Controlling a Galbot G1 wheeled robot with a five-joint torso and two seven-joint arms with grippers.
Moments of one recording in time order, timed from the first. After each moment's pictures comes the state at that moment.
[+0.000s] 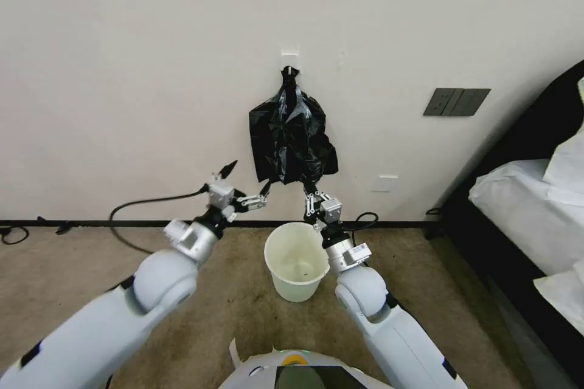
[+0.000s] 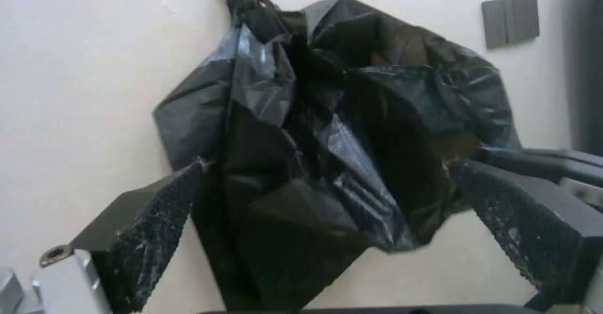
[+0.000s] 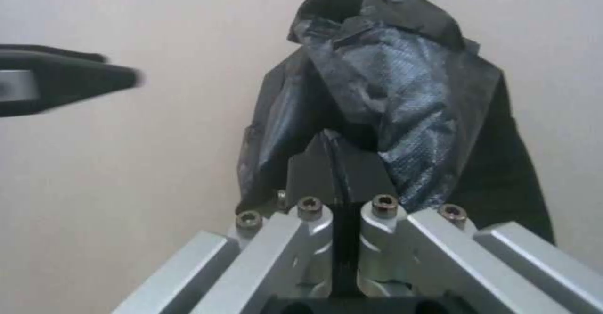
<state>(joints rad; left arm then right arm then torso) 0.98 -0.64 -0.11 -2.29 -0.65 0.08 -0.27 -1.18 1.24 0.08 2.13 0.12 0.09 0.16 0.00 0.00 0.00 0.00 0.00</state>
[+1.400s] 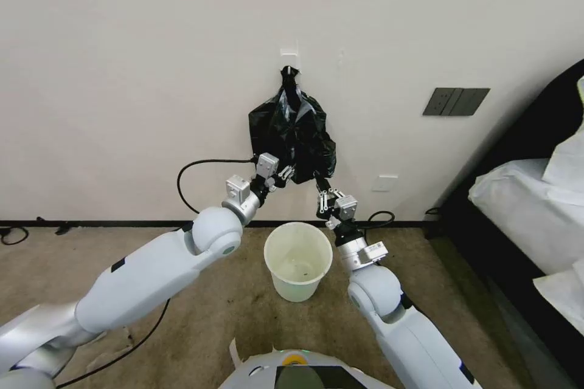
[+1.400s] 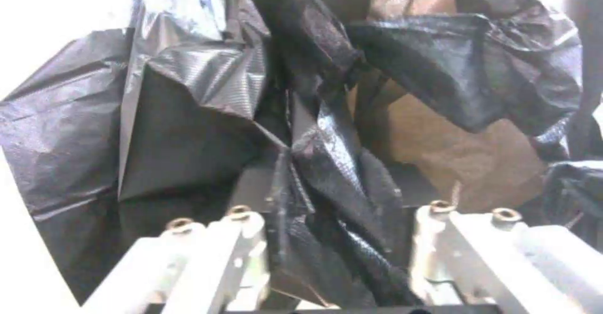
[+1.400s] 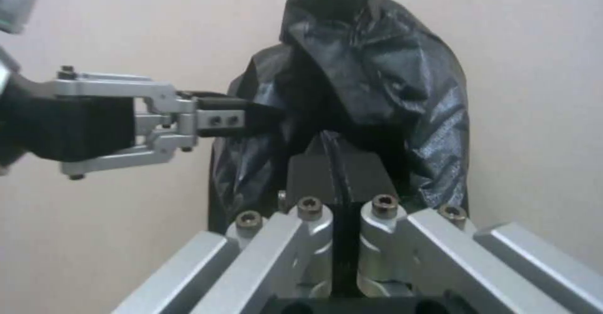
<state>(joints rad) 0.48 -0.77 0.30 -2.13 -0.79 0.23 -0.39 -1.20 1.19 0.15 2.16 0.17 0.09 0.15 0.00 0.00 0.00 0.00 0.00</state>
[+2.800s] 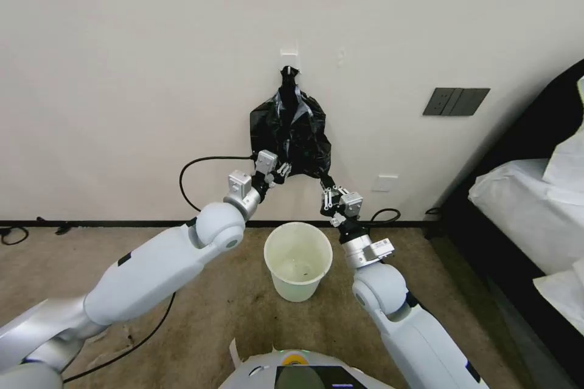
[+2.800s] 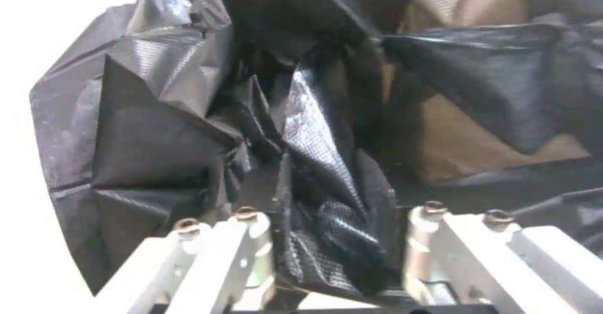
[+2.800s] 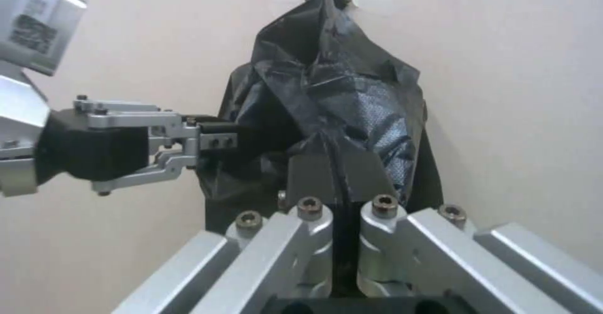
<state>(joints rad) 0.44 -0.81 0.32 -2.06 -0.82 0.26 -0.44 -1.20 1.17 0.17 2.18 0.20 0.07 0.16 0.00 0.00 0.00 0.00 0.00</state>
